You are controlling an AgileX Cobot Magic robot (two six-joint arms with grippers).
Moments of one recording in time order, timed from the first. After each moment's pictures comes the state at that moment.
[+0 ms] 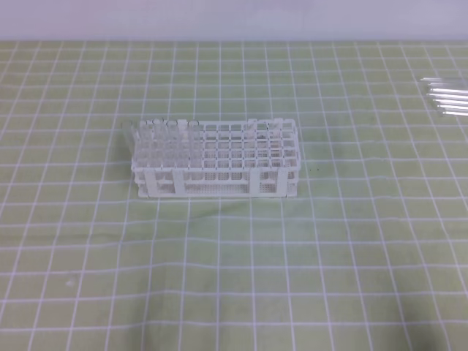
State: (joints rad) left arm -0.09 -0.04 0.01 -0.13 0.32 0.19; right arm 0.07 -0.02 0.00 0.12 0.30 -0.06
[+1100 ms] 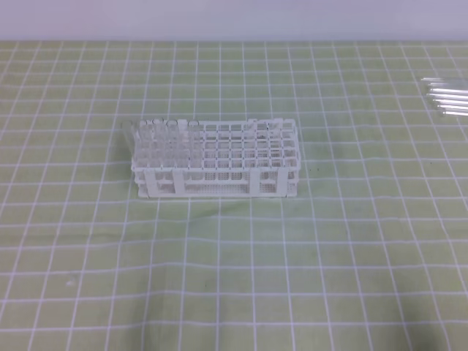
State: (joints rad) left arm -0.09 -0.03 0.01 -0.13 0.32 0.19; right arm 0.07 -0.02 0.00 0.12 0.30 -0.06
